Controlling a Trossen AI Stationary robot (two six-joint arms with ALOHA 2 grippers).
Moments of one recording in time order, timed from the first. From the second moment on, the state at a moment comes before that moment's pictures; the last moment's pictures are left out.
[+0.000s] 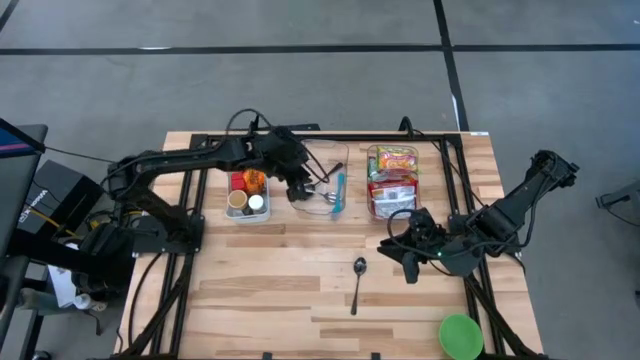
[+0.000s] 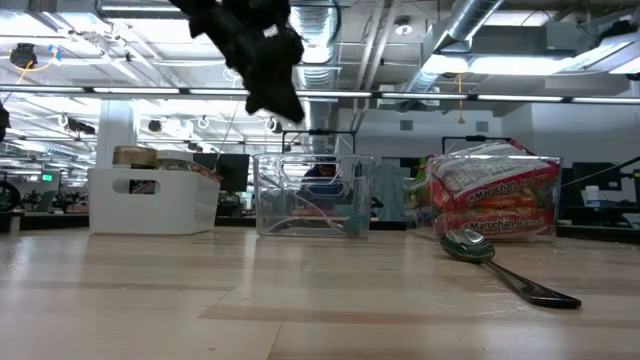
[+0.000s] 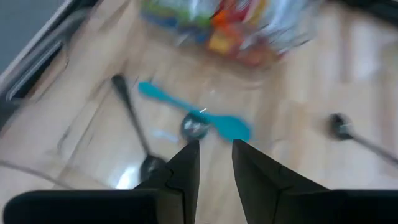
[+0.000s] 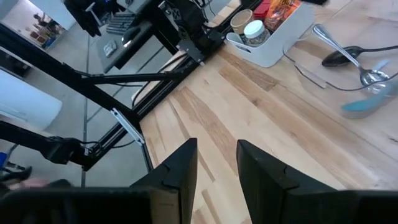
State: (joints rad) left arm 0.34 1.53 1.20 -0.47 0.12 -0.06; right arm 0.68 1.20 1.20 -0.63 0.70 1.12
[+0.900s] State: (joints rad) left arm -0.05 1.24 1.20 -0.45 0.21 -0.25; right arm 0.68 1.20 1.20 -0.65 0.70 1.13
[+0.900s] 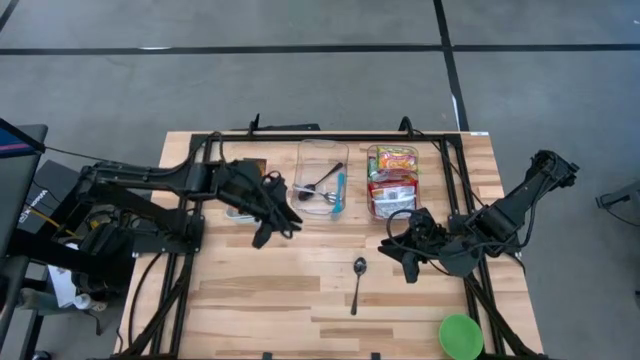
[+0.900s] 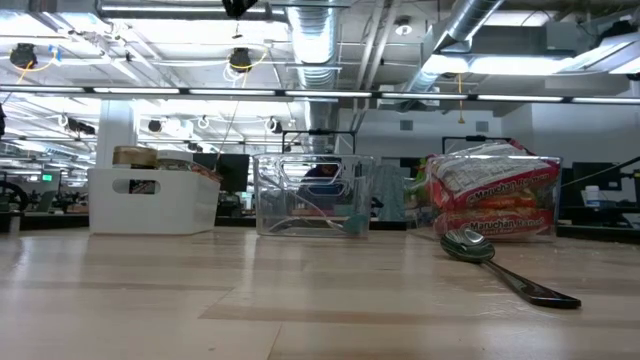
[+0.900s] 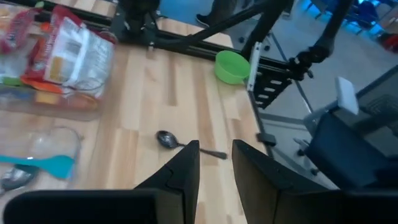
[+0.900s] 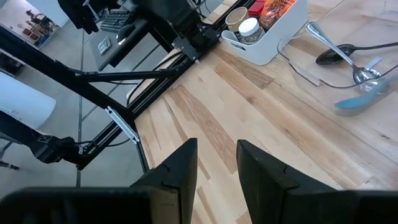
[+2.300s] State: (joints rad) left arm -0.32 1.24 1.20 -0.81 -0.23 -0.42; right arm 0.60 1.40 1.21 -0.76 0.56 1.95
